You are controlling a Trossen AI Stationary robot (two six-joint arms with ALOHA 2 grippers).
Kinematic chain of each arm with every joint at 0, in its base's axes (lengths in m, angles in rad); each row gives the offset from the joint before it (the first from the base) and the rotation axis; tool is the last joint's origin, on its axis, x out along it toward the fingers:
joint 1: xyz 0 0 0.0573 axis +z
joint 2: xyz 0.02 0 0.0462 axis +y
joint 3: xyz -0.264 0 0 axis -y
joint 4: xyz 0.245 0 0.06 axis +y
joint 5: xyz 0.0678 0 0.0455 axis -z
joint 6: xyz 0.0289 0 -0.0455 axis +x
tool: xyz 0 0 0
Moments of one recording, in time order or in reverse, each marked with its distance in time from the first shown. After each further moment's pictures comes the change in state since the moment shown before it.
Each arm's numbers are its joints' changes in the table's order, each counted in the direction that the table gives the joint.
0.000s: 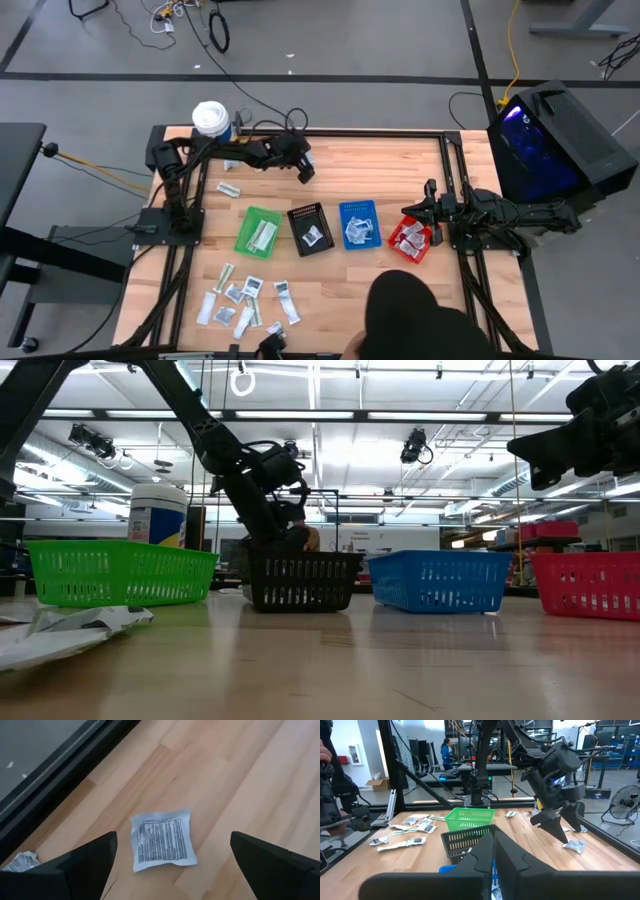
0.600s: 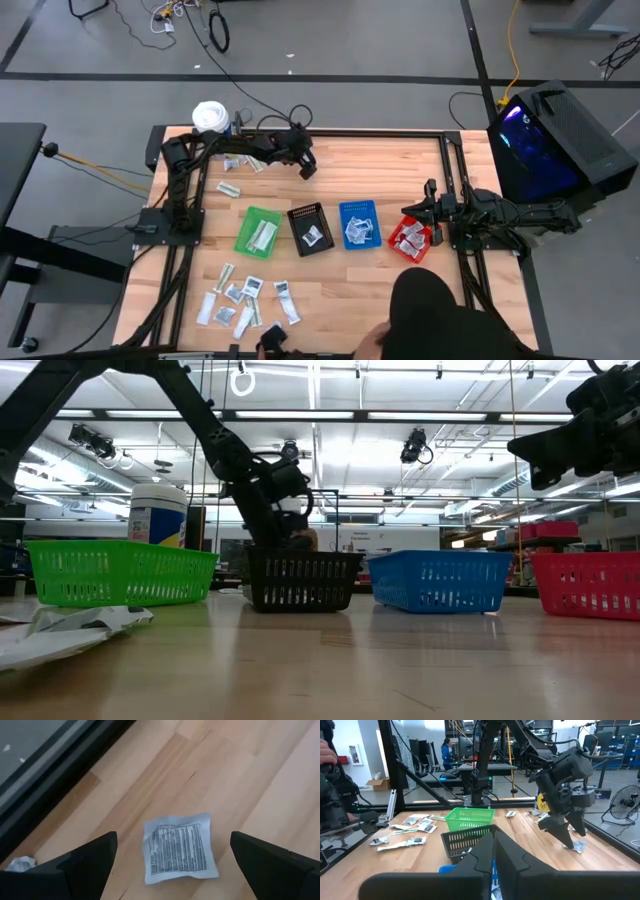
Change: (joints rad) left arm 0.041 0.085 0.101 0.092 0.019 0.000; right arm 0.000 0.000 0.000 0.000 0.000 0.000
